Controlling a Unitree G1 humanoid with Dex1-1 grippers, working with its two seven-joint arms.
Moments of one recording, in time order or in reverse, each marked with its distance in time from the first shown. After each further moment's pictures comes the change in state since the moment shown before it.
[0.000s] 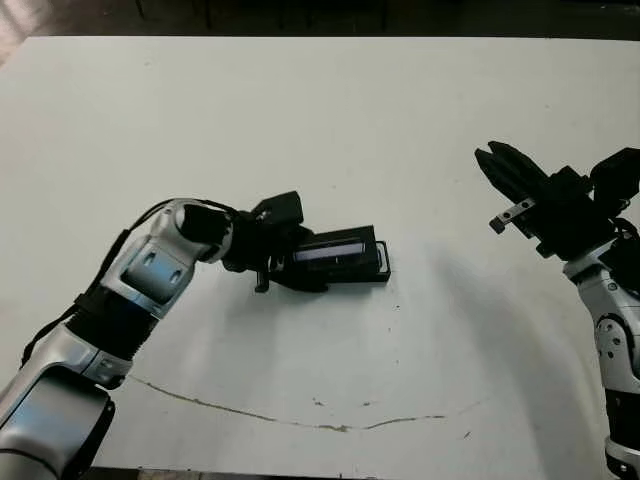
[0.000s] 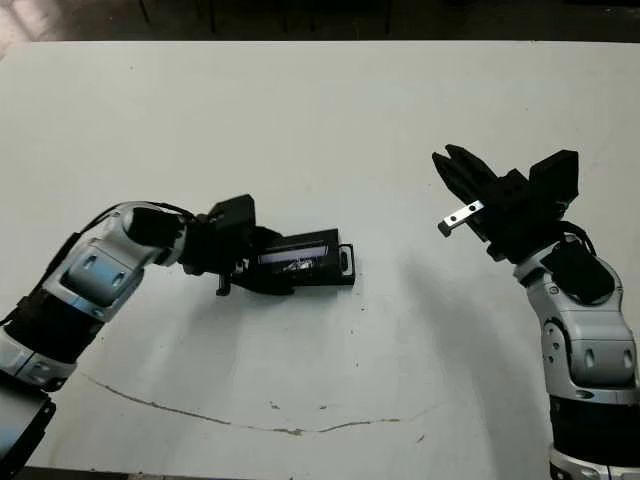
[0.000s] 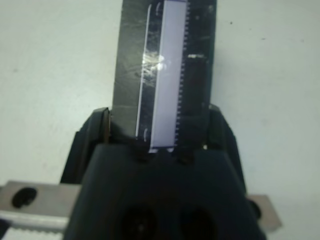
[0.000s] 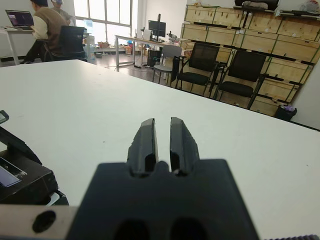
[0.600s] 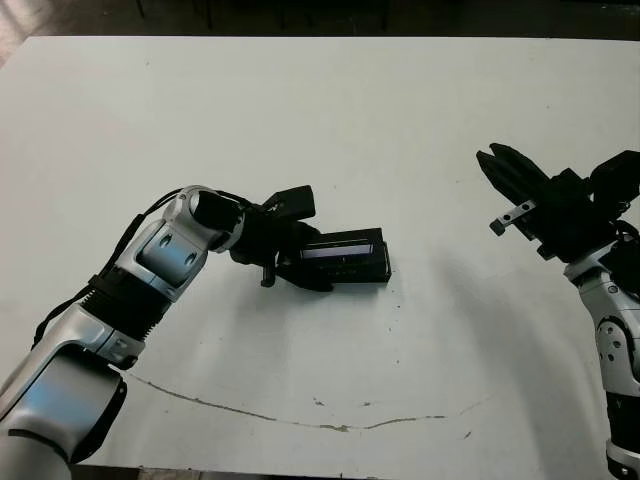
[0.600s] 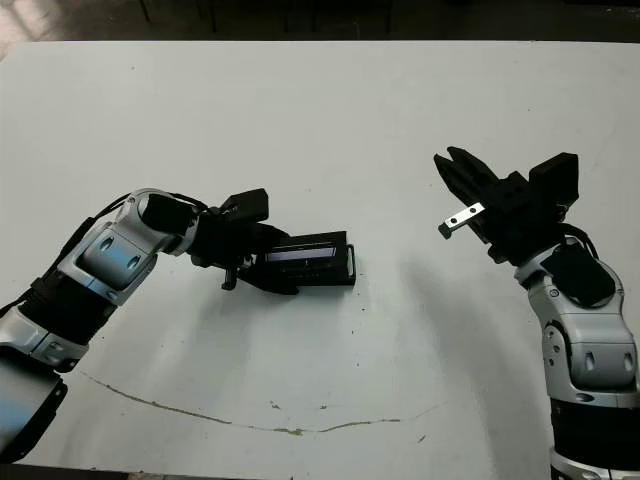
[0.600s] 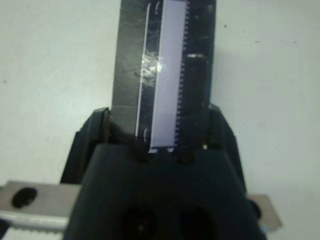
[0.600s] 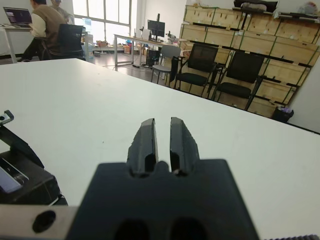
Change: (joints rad) left arm -0.059 -0.041 -0.039 0.077 0.022 -0.038 -0.029; right arm 0.010 0.000 -0.001 -0.025 -0.015 0.001 -0.013
